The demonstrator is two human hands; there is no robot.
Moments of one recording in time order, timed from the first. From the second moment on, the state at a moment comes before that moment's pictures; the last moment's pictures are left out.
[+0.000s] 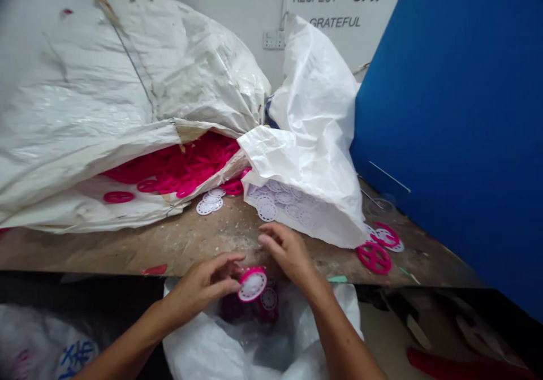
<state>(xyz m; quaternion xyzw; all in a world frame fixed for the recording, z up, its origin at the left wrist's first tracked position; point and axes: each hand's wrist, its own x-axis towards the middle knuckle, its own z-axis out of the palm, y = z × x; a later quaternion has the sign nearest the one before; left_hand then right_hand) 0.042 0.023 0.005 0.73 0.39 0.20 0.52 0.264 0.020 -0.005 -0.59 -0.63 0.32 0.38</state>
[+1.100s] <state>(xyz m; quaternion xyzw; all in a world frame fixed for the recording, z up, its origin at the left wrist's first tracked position) 0.012 0.061 -0.017 0.87 0.33 0.36 0.06 0.229 0.030 -0.007 -0.53 -0.40 0.47 0.57</state>
